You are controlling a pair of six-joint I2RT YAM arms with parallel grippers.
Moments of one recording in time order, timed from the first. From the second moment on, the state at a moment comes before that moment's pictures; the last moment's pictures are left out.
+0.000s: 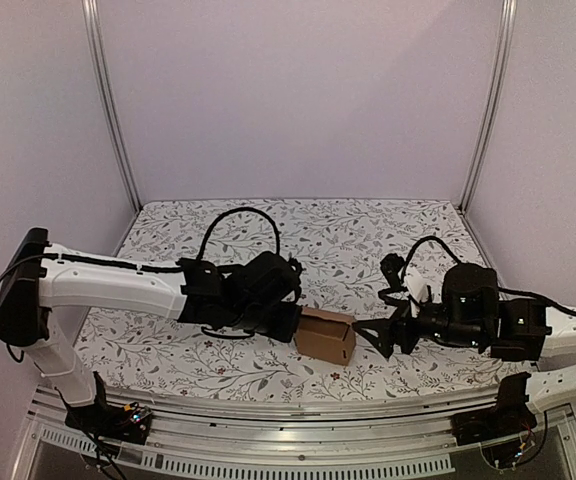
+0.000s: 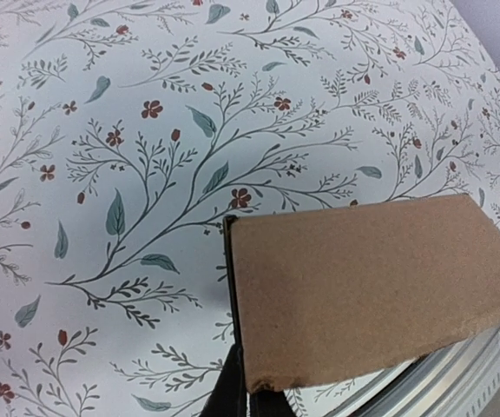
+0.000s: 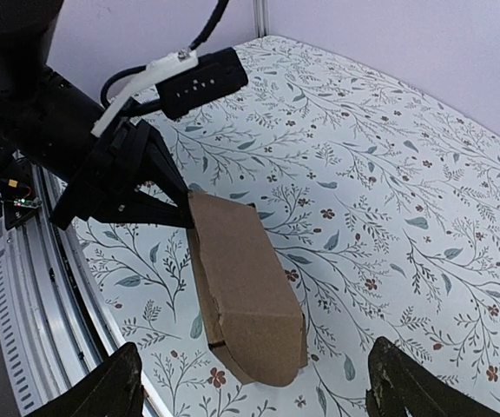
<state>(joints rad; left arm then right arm) -1.17 1.68 1.15 -0.41 -0.24 -0.66 1.10 0.92 0.57 -0.05 0.16 0.11</state>
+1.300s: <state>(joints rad) -1.21 1.69 1.20 -0.50 -0.36 -0.76 1.17 1.28 0.70 -0.16 0.34 0.06</state>
